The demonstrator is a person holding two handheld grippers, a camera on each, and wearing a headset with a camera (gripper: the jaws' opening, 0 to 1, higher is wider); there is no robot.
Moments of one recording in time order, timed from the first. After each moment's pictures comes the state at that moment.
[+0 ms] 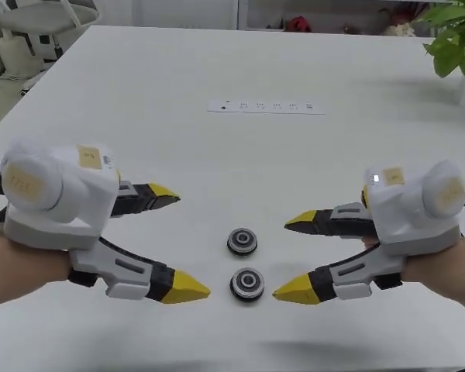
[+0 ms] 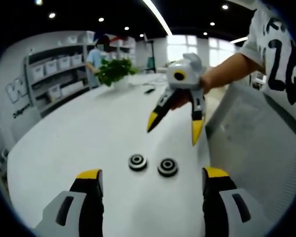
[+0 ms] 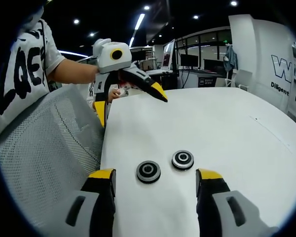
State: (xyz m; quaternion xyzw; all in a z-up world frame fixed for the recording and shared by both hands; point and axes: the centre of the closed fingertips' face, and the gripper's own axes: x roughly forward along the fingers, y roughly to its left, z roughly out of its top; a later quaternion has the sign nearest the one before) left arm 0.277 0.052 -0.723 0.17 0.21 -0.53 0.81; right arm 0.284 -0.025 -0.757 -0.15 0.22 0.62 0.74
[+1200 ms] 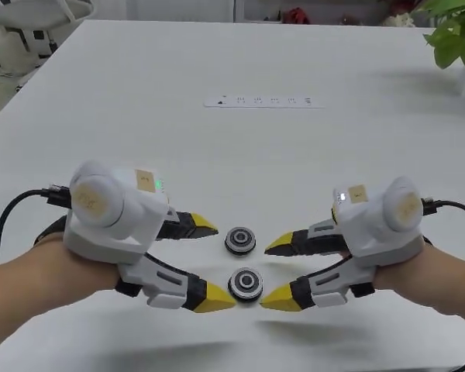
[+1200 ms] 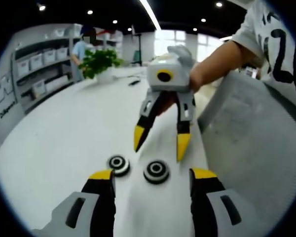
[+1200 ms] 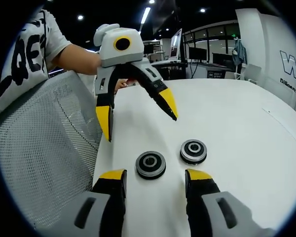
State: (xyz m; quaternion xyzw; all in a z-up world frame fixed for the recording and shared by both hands) left arm 0.276 0.014 -0.761 0.17 0.24 -0.58 0.76; right arm 0.280 -0.012 -0.795 -0.16 0.25 0.65 0.70
